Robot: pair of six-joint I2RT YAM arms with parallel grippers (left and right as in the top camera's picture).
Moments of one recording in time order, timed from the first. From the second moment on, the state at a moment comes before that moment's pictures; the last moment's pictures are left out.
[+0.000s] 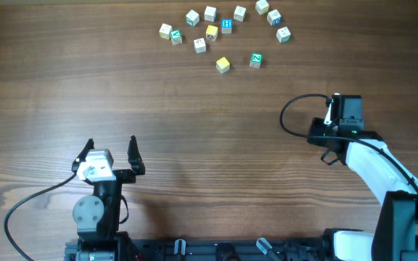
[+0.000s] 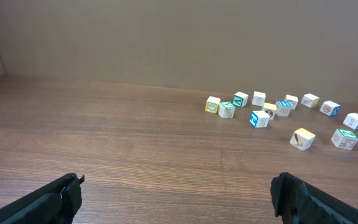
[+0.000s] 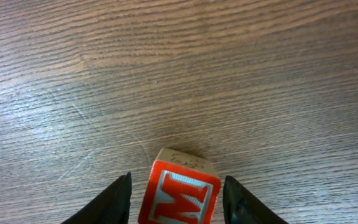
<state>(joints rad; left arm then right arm) 0.03 0.01 0.01 -0.07 0.00 -0.09 -0.03 1.49 0.66 -0.28 0.07 0.19</state>
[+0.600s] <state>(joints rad) 0.03 0.01 0.01 -0.07 0.00 -0.09 -0.03 1.49 0.66 -0.22 0.06 -0.06</state>
